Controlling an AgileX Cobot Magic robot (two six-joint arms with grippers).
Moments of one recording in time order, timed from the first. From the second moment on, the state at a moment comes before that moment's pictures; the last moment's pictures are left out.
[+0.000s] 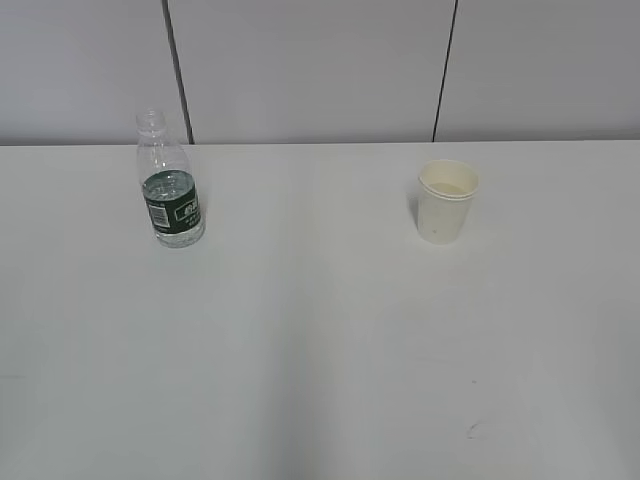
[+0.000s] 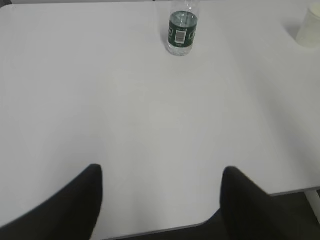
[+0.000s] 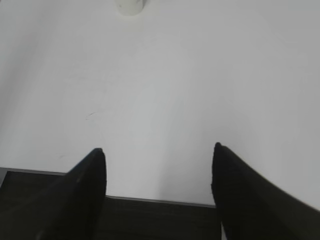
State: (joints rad) left arm -0.19 -0.02 -0.66 0.06 1.29 -0.08; right arm 0.03 -0.02 -0.52 0.03 1.25 -0.01
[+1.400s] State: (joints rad) left arm -0.14 -0.02 -0.51 -0.02 1.11 -0.05; right arm 0.03 -0.02 -0.48 -0.03 1.15 -0.02
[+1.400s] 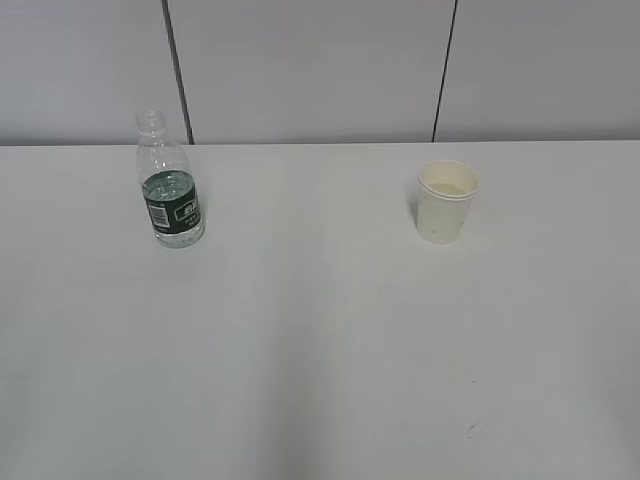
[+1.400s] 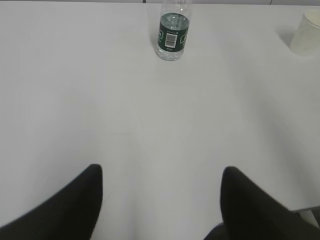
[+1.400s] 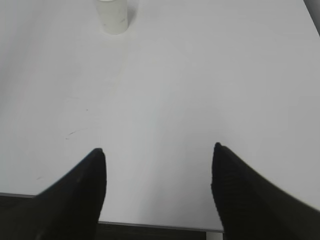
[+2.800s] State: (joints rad) left arm -0.08 -0.02 -0.51 -0.02 1.11 -0.05; right arm 0.00 -0.02 -0.48 -0.03 1.15 -0.02
